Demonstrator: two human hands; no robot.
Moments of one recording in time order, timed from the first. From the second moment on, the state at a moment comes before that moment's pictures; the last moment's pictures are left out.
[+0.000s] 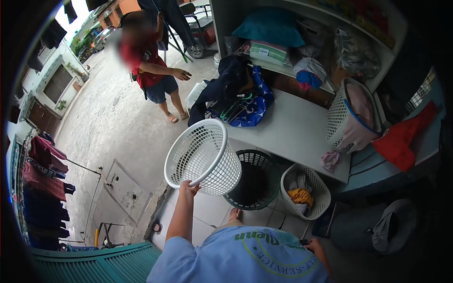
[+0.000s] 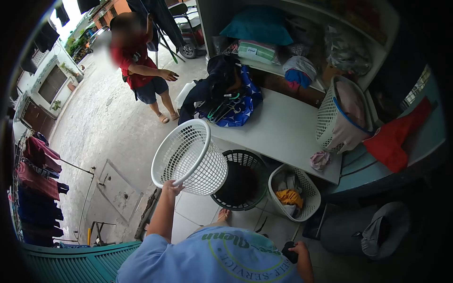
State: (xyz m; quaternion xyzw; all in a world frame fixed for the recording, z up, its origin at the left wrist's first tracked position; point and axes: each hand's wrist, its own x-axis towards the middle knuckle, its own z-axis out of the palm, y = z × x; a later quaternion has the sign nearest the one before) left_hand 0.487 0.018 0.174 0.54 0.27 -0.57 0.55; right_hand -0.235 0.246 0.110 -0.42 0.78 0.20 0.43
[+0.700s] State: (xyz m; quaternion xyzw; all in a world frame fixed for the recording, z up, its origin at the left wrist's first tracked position) left_hand 0.478 -0.007 0.303 0.49 -0.04 -0.74 0.46; right_hand -0.117 0.194 0.120 -0.42 0.79 0.14 0.43
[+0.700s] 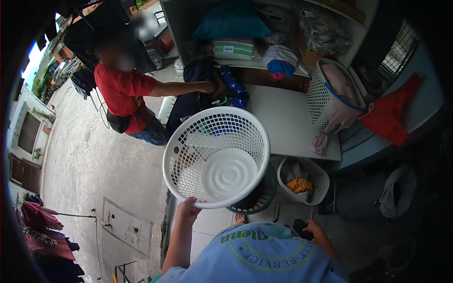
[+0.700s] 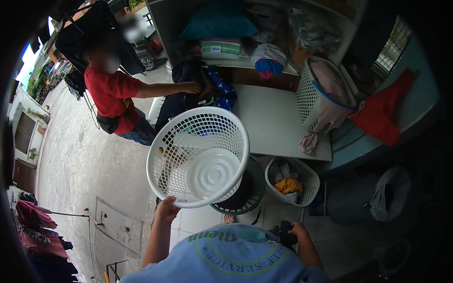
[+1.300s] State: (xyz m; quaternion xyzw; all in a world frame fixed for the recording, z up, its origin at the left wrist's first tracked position) left_hand 0.167 -0.266 0.250 0.47 -0.05 -0.69 0.55; right_hand -0.071 0.277 0.200 -0.30 0.85 -0.05 0.43
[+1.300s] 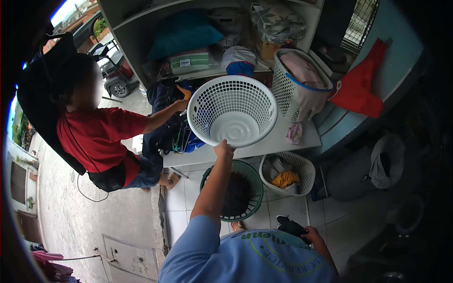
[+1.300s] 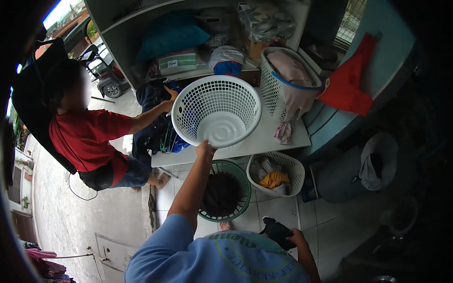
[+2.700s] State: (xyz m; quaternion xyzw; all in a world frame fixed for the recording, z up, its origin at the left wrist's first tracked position) left_hand -0.022 0.050 0.290 0.50 -0.45 -0.64 0.38; right_hand -0.559 0.243 0.435 -0.34 0.78 -0.51 0.08
